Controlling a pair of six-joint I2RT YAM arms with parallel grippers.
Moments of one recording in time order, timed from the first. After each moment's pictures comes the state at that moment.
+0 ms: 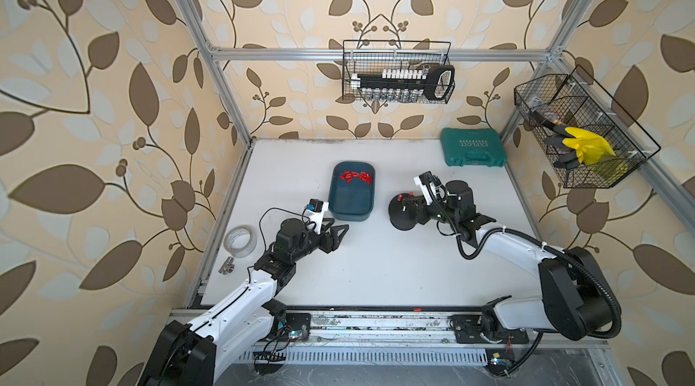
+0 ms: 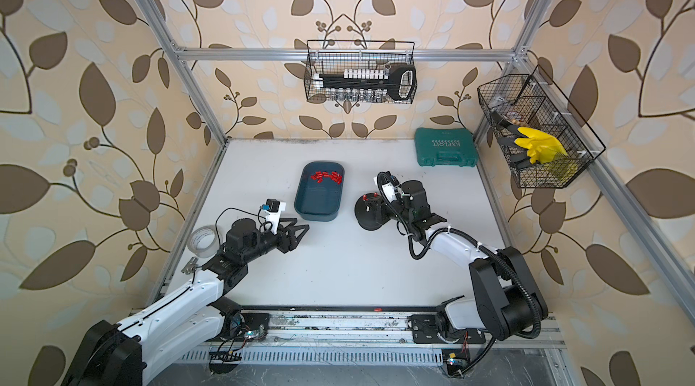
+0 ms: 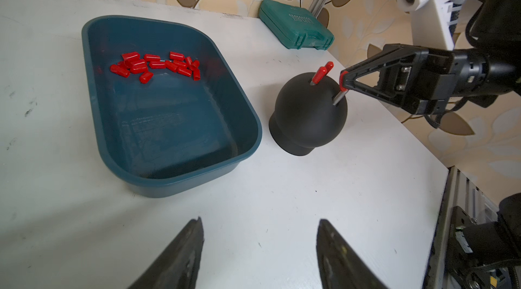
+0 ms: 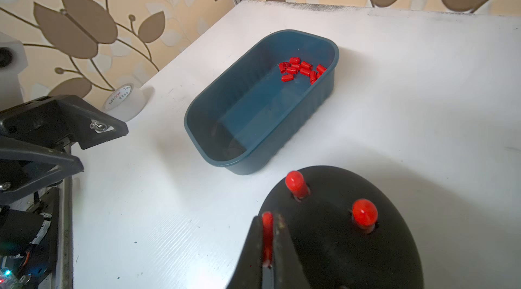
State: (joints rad) left arm -0.37 0.88 0.27 0.26 0.38 -0.29; right arm 0.33 1.38 0.66 0.23 -0.47 0.12
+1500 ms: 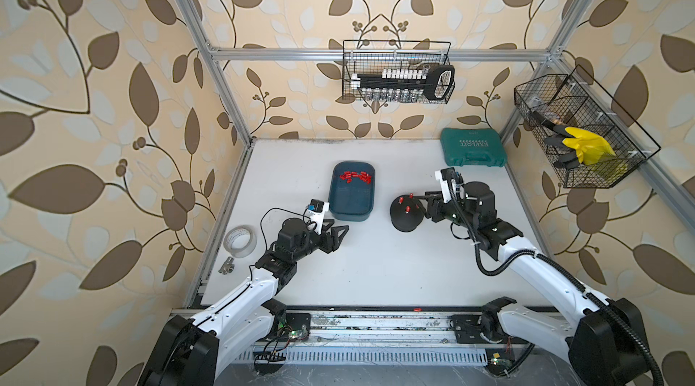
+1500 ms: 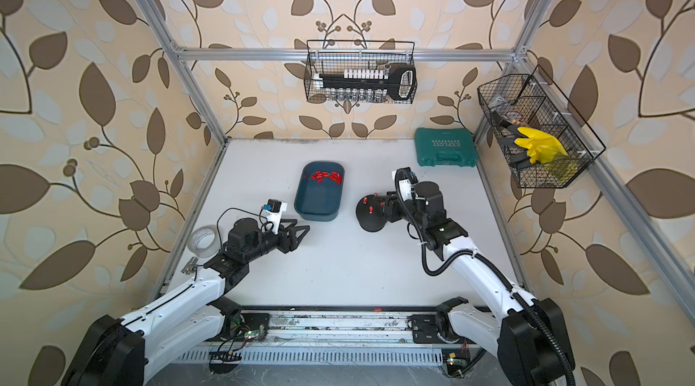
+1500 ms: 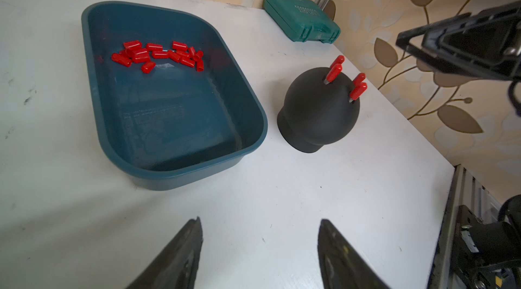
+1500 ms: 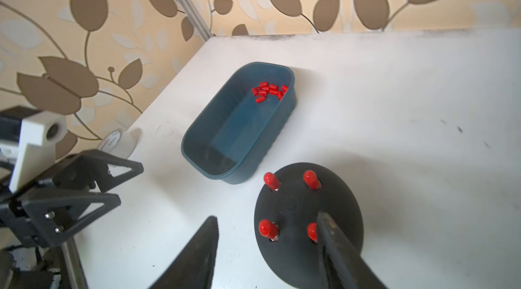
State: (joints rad) left arm -0.37 0.92 0.27 0.26 0.37 -0.29; right arm 0.30 1.12 0.74 -0.07 -0.31 0.31
